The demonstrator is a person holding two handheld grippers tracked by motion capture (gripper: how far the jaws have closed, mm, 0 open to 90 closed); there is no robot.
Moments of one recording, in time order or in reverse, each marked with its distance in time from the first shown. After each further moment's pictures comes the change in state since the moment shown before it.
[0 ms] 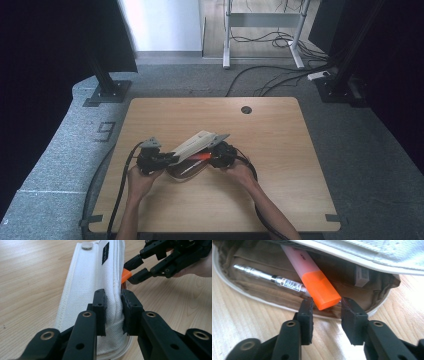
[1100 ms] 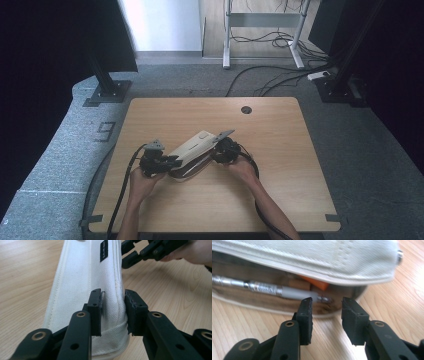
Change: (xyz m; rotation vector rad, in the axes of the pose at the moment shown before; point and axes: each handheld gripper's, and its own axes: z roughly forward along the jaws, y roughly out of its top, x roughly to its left) left arm -0.004 -0.005 0.011 0.052 -0.037 0.004; right arm -0.022 -0.005 0.004 0.002 -0.029 0.056
